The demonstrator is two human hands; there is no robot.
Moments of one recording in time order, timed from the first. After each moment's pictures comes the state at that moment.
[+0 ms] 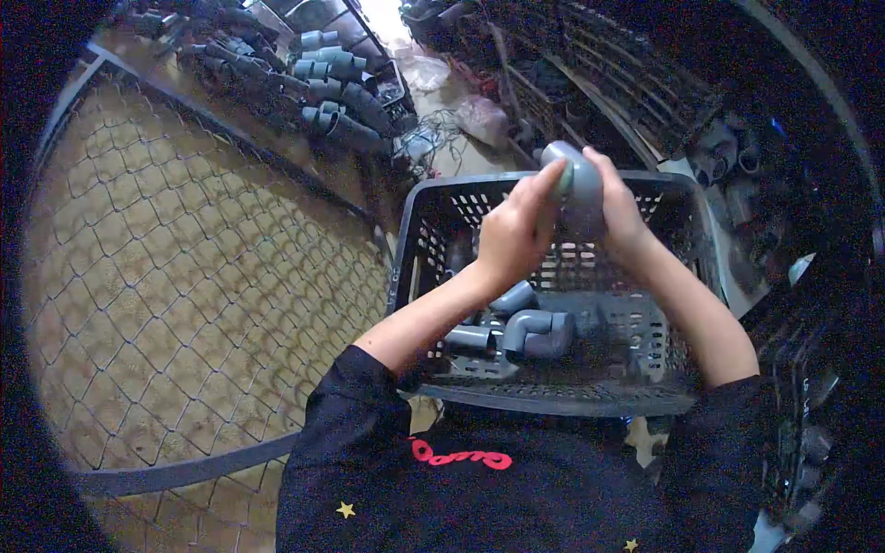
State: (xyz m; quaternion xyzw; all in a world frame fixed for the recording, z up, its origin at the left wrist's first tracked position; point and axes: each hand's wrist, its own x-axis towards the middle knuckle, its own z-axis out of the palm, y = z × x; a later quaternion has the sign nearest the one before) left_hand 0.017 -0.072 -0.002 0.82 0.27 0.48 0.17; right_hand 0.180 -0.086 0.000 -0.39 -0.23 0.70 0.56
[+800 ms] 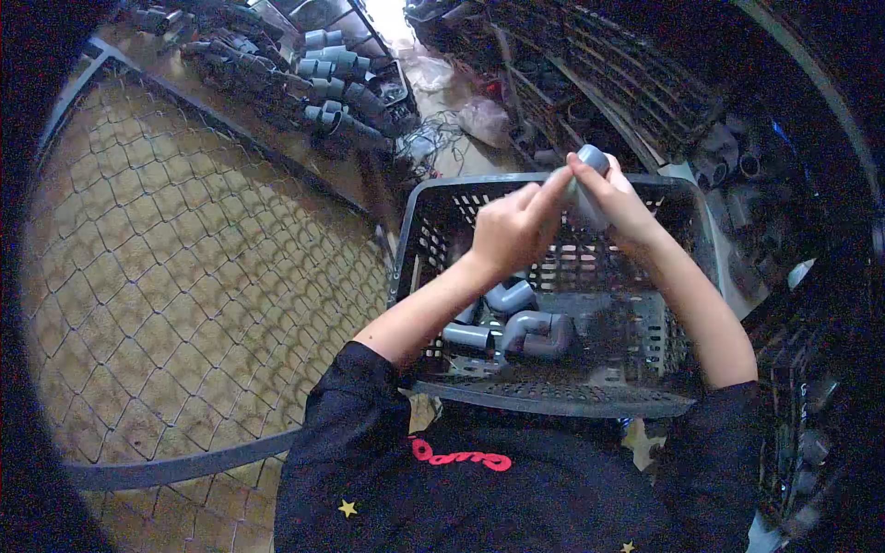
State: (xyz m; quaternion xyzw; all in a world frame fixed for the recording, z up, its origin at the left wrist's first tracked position) left_hand 0.014 -0.063 -0.004 0.87 0.29 0.38 0.06; right_hand 0.193 -0.085 0.007 -0.51 -0.37 0.57 0.52
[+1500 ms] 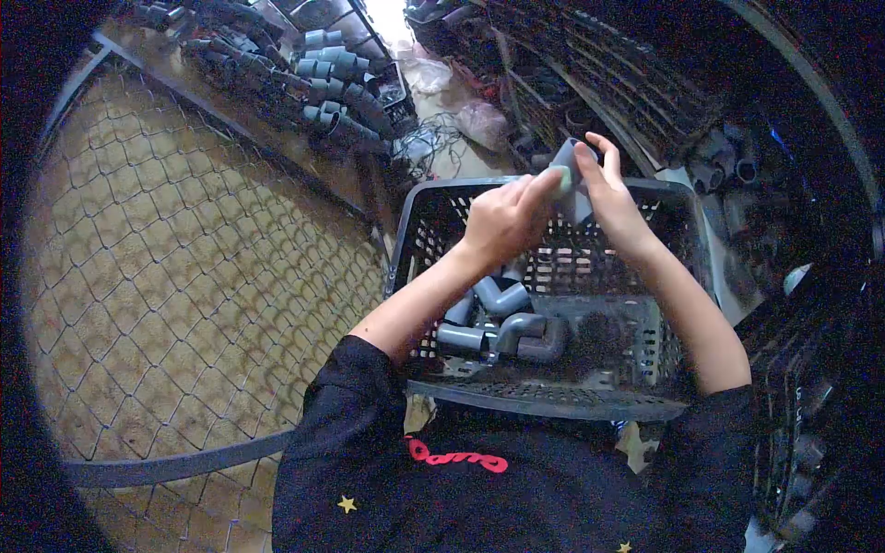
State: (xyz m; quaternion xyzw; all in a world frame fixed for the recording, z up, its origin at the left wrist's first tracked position) left_hand 0.012 -0.041 -0.013 0.88 0.22 0.43 0.03; right_hand 0.184 -0.088 0.014 -0.53 -0.45 0.45 0.56
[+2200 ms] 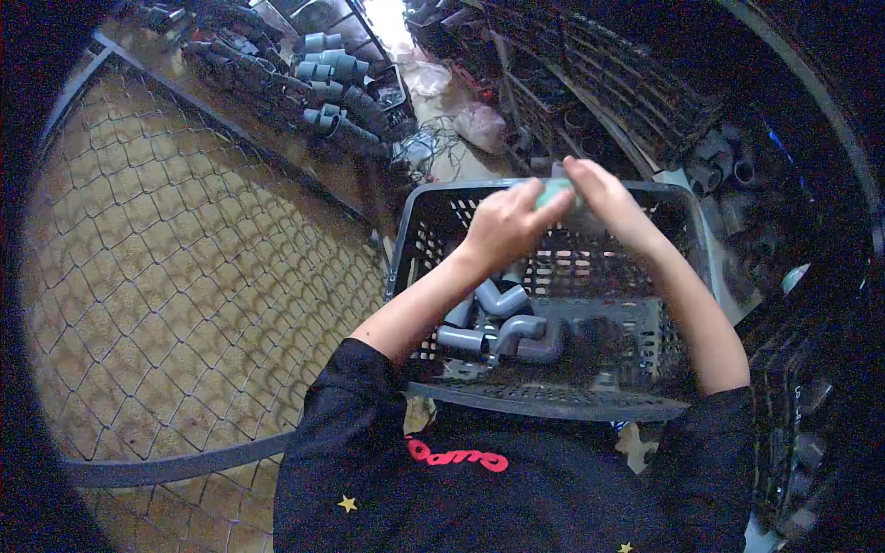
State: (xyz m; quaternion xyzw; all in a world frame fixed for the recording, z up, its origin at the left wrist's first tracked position) left_hand 0.010 -0.042 -0.009 0.91 0.19 0.37 -0.07; right_hand 0.200 -0.080 0.008 -0.49 -0.56 0.46 0.48
